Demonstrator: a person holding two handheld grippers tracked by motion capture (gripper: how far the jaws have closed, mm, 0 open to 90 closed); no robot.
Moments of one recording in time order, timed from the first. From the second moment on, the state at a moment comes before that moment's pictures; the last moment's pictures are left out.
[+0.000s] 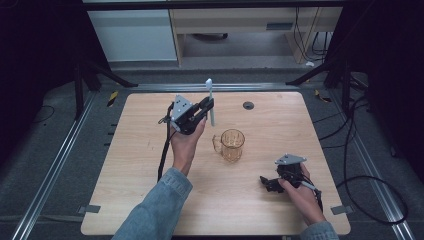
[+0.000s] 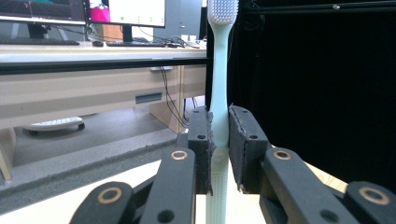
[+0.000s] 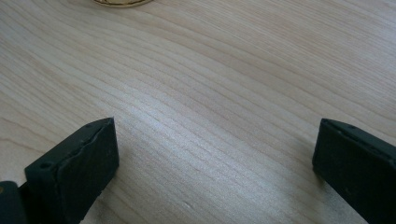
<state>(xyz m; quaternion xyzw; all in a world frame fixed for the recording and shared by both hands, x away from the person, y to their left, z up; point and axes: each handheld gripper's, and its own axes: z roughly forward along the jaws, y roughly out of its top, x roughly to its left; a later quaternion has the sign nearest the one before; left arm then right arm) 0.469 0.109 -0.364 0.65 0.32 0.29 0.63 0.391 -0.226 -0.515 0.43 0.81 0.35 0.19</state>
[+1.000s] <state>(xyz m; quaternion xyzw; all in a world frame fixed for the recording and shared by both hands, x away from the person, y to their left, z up) 0.469 0.102 -0.375 0.62 0.31 0.32 0.65 0.392 -0.228 -0.515 0.44 0.80 0.34 0.19</state>
